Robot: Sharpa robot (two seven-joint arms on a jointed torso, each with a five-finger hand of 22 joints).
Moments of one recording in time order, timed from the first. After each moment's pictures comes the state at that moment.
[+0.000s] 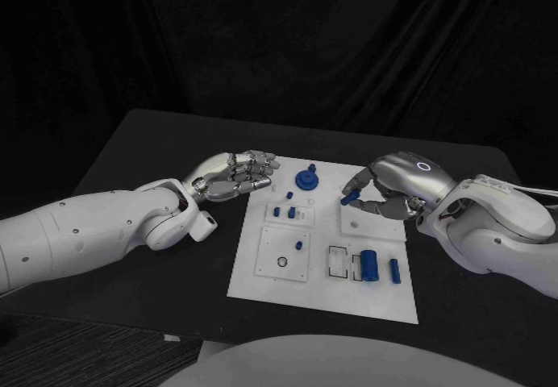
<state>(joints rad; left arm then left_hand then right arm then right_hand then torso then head) 1.17 -0.89 -0.22 1.43 -0.55 -0.10 0.65 1.49 0.14 -0.20 0.26 0.33 0.48 0.10 0.32 0.18 0.05 0.18 0.52 0.13 0.26 0.26 0.44 0.17 0.12 0.36 0.29 0.08 0.82 1.32 -1.01 -0.25 1.86 -1.65 -0.48 -0.08 1.56 -0.12 0.28 0.18 0.26 1.13 0.11 0.12 0.17 1.24 0.06 0.14 0.07 1.47 -0.02 1.32 1.27 0.14 1.41 0.07 0.73 1.31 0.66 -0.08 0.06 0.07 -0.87</state>
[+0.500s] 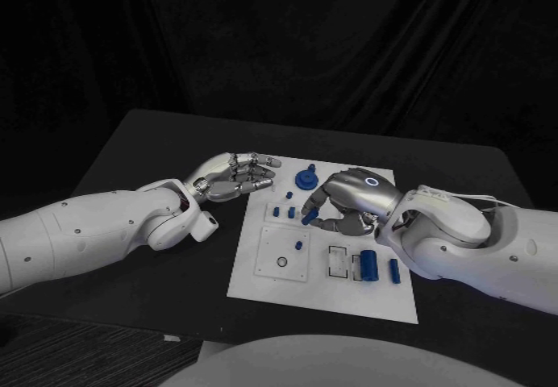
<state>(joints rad) 1.17 -0.88 -0.22 1.43 -0.55 -0.10 0.65 1.50 0.15 -0.21 0.26 0.33 0.45 0.07 0.31 0.17 0.10 0.22 0.69 0.17 0.32 0.26 0.46 0.16 0.12 0.38 0.29 0.09 0.80 1.27 -0.83 -0.25 1.81 -1.65 -0.45 -0.05 1.55 -0.13 0.30 0.17 0.31 1.13 0.11 0.11 0.17 1.25 0.06 0.13 0.07 1.47 -0.02 1.32 1.27 0.14 1.41 0.07 0.73 1.31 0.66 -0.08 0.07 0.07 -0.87</state>
